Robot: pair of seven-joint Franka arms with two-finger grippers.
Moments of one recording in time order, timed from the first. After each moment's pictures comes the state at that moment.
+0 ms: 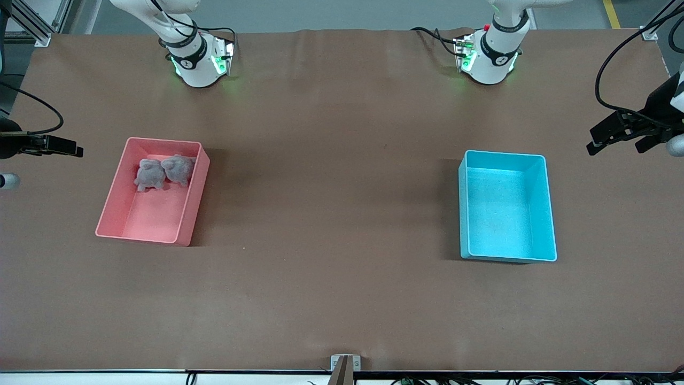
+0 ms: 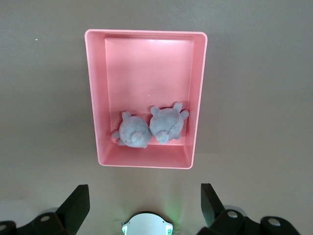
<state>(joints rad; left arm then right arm) 0.00 0.00 -0.05 -1.54 -0.04 1.63 -0.10 -0.07 0.14 -0.09 -1.54 0.02 1.41 -0.10</state>
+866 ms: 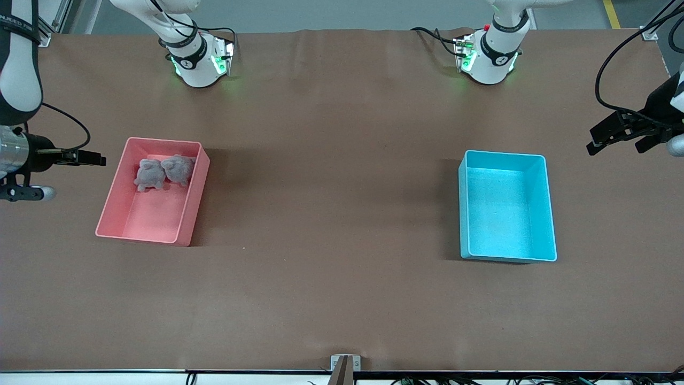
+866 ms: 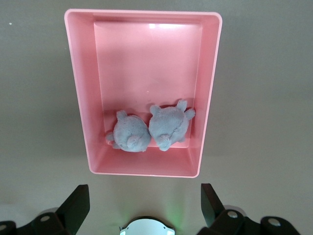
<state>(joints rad) 0.00 0.00 -0.05 -1.54 -0.04 1.63 -0.10 -0.07 0.16 -0.09 -1.71 0.02 1.54 -0.10</state>
